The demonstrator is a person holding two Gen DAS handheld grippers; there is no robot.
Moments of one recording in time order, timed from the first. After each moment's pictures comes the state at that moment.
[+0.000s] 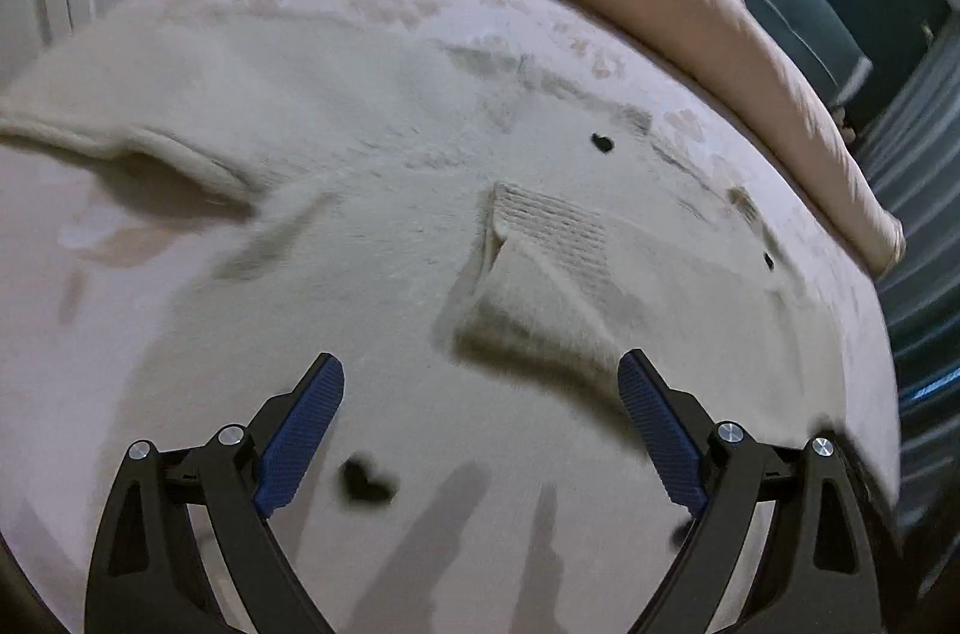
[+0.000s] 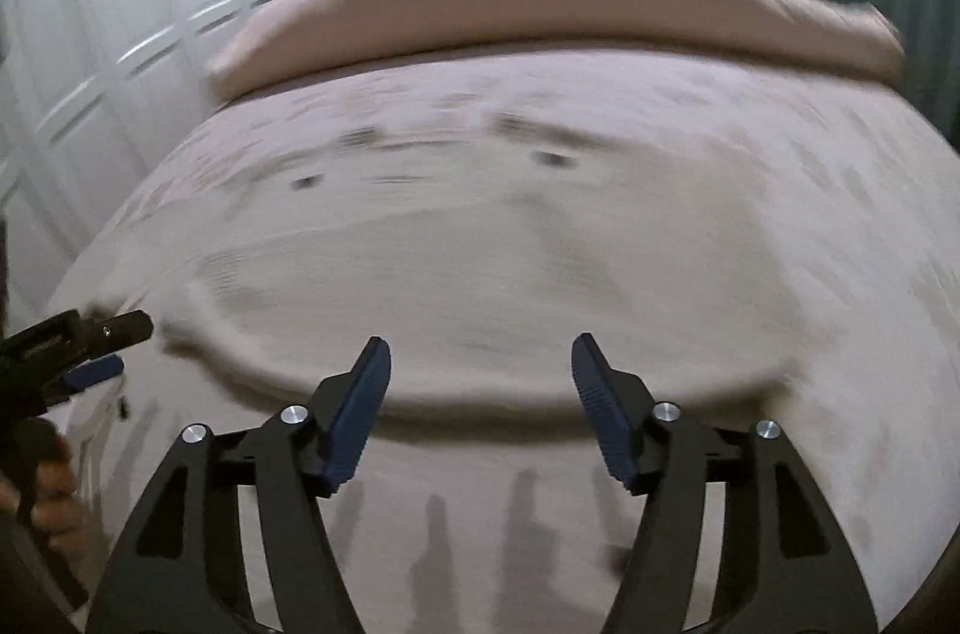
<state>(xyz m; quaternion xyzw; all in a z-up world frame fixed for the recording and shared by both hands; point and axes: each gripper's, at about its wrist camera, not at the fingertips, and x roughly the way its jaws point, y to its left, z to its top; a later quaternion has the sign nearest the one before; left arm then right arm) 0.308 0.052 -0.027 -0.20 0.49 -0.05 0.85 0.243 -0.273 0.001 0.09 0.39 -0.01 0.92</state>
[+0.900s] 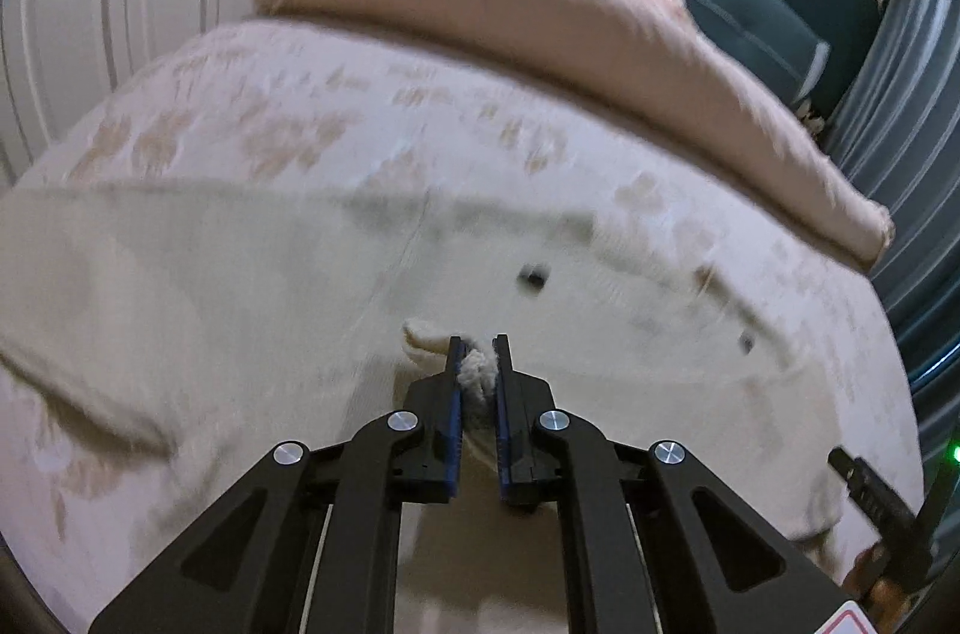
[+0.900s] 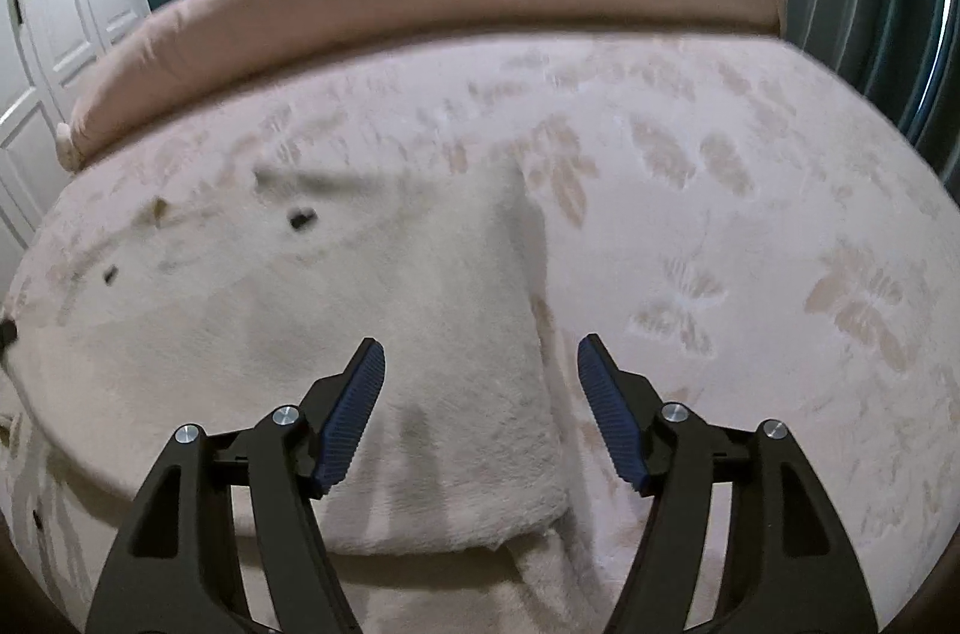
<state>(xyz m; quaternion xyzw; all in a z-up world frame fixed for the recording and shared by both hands) 0.375 0.030 0.004 -0.13 0.44 -0.07 0.89 0.299 -0.366 -0.014 0.10 0.42 -0.15 0.89</state>
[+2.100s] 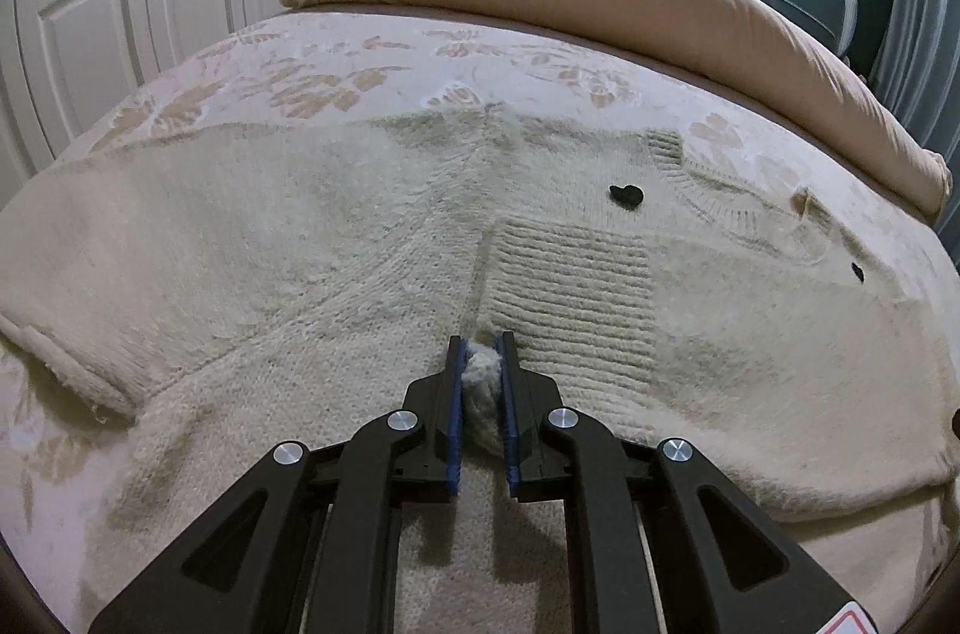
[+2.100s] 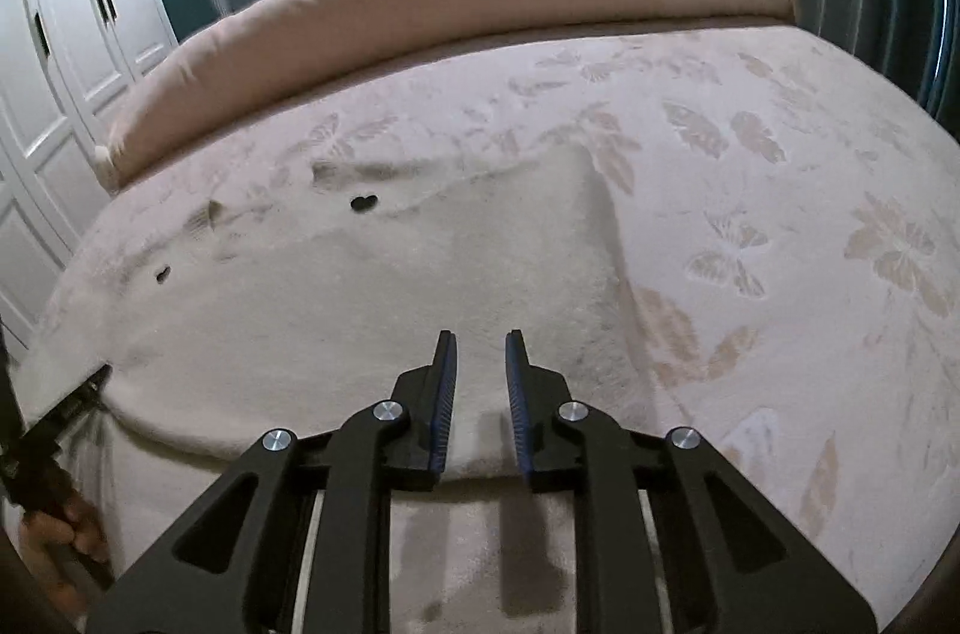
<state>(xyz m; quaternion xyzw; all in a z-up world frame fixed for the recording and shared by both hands) 0.374 0.026 -0.054 -0.05 0.41 -0.02 0.91 0.276 -0.336 -0.022 0.13 0.39 -0.12 0.91</state>
